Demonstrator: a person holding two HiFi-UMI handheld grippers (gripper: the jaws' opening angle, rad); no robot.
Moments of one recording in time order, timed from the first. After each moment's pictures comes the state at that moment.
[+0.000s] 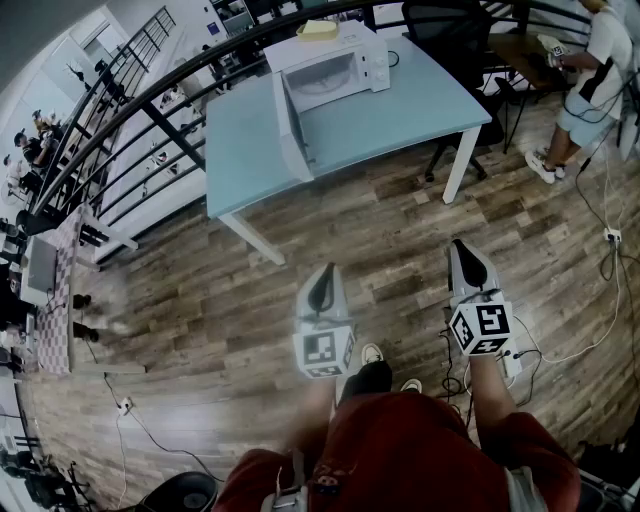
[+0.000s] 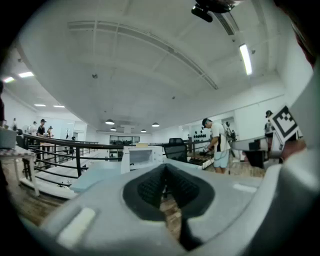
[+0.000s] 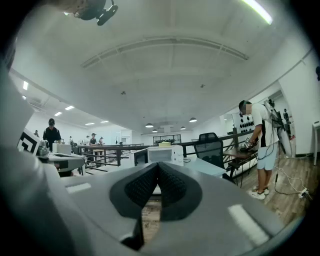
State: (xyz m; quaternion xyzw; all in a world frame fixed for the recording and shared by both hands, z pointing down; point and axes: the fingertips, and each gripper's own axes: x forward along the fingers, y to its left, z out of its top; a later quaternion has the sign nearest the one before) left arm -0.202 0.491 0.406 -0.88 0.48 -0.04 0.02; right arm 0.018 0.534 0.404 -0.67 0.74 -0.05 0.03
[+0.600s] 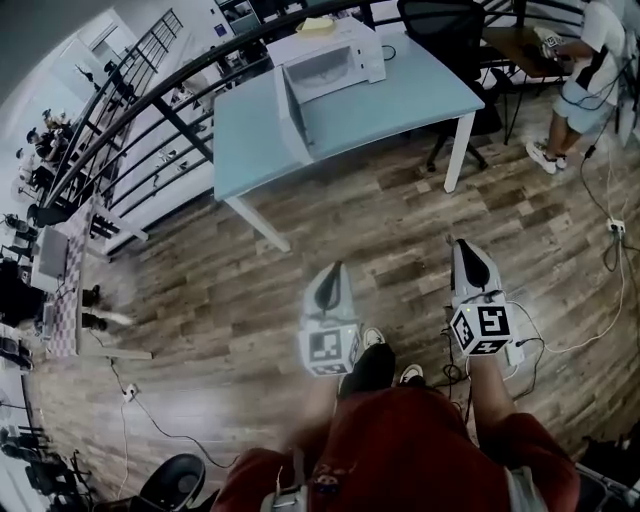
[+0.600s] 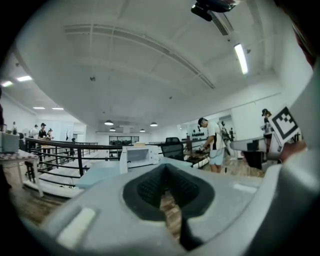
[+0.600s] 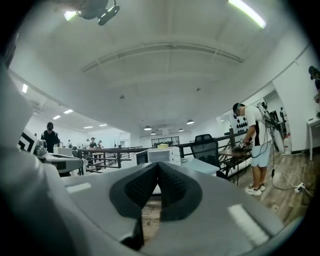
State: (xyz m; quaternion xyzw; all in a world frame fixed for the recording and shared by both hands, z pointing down) left arm -0.181 0.605 0.404 -0.87 0.48 -0.05 0.02; right arm 0.035 0.641 0.403 -0.67 0.74 -0.06 0.04
